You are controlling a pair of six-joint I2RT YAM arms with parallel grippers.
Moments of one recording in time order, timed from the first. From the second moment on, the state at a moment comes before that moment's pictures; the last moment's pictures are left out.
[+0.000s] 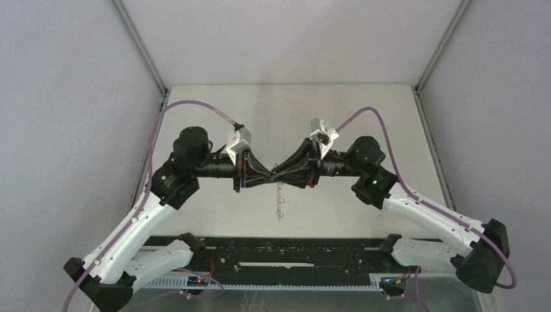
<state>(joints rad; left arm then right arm) -0.61 0.90 1.05 -0.36 0.91 -0.07 0.84 1.09 0.90 0.43 -0.76 0.36</state>
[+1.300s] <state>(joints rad) -0.68 0.80 0.98 -0.30 0.82 0.53 0.96 0.92 0.93 0.05 -0.48 -0.15</state>
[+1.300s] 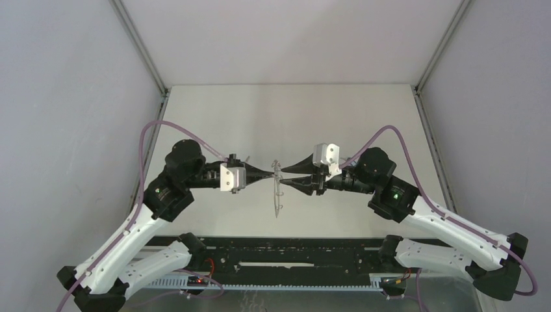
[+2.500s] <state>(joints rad) -0.71 0.79 0.96 -0.24 0.83 0.45 1.02 0.93 0.95 0.09 -0.43 -0.20</state>
